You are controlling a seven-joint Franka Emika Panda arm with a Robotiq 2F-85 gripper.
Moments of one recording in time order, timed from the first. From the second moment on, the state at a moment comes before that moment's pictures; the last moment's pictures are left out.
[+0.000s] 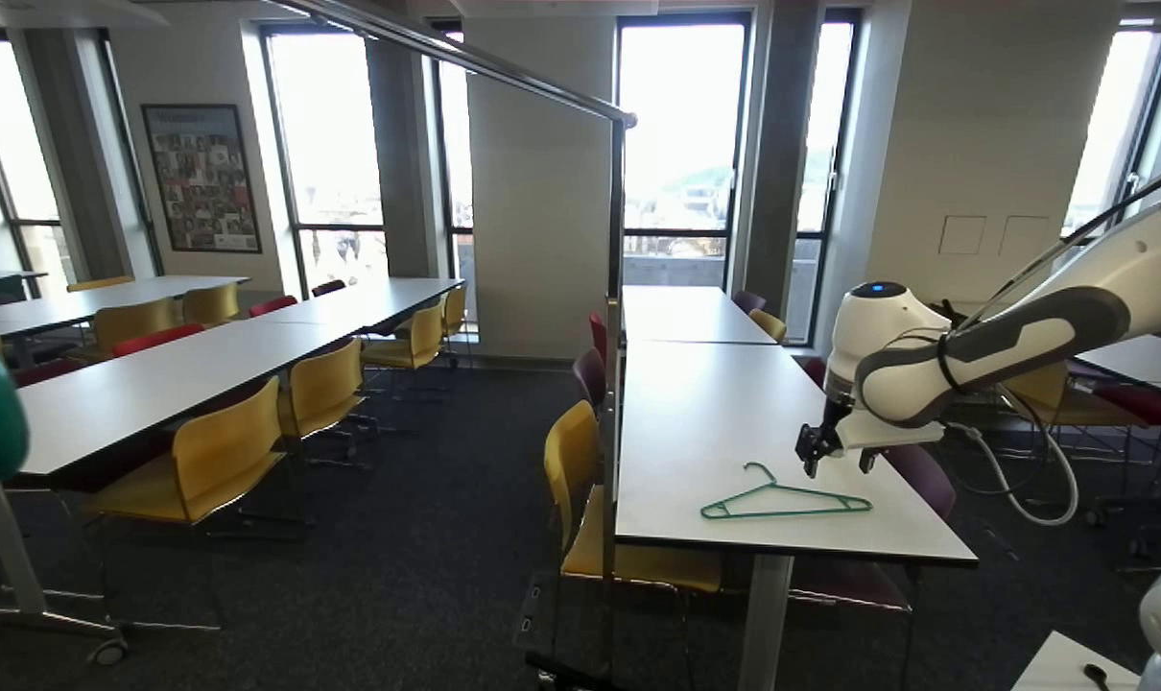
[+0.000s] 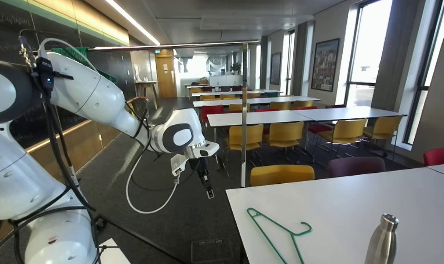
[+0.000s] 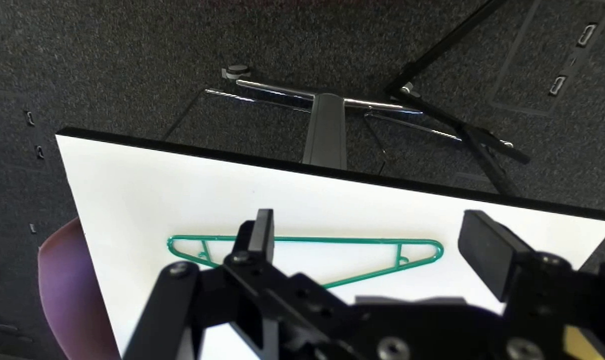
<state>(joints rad) -0.24 -0.38 0.18 -2.62 -0.18 2.41 0.60</state>
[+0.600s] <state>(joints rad) -0.23 -0.34 0.16 -2.61 -0.17 2.40 0.75</state>
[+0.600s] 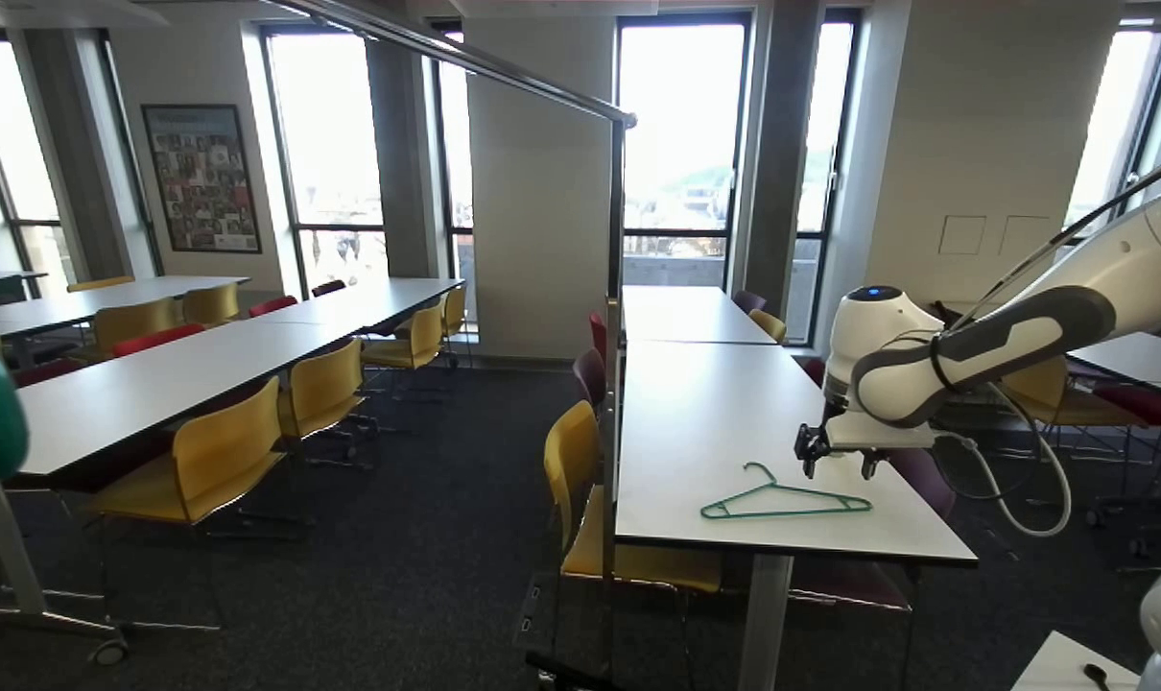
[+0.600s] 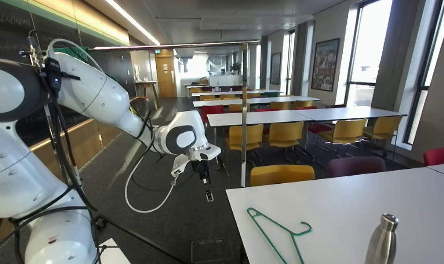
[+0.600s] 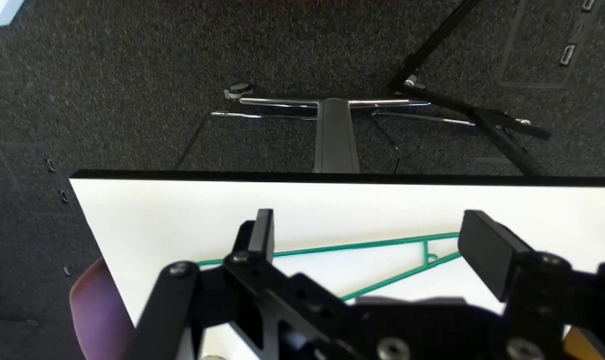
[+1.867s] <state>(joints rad) -0.15 0.18 -0.09 -2.16 -0.14 2.42 1.43</state>
